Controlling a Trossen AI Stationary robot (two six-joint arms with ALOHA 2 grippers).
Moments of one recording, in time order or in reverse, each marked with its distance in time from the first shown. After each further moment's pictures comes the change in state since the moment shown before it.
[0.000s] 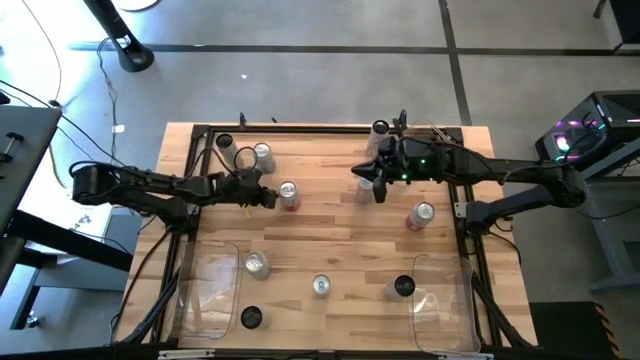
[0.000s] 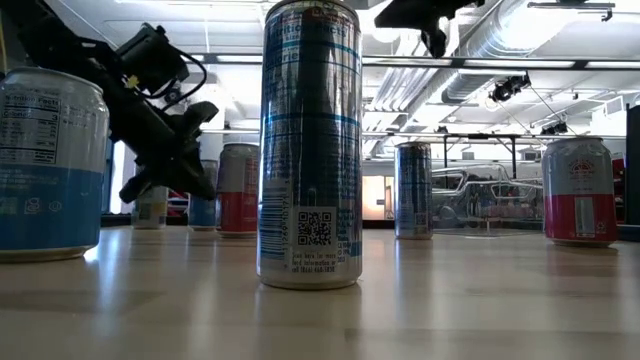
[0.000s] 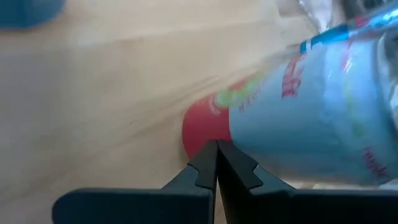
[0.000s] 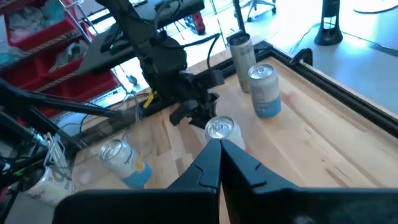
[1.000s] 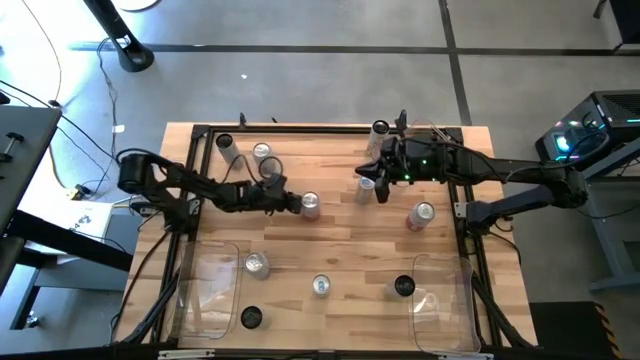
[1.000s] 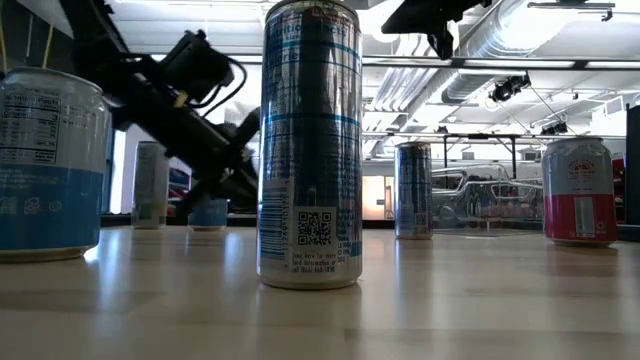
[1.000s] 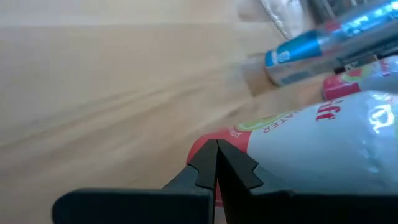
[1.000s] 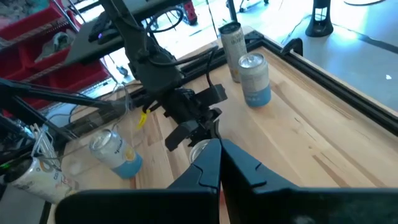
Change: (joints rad) left arm -0.114 0.414 0.187 0.333 -0.092 -0.077; right arm 0.000 -0.011 0.000 -0.060 0.017 -0.007
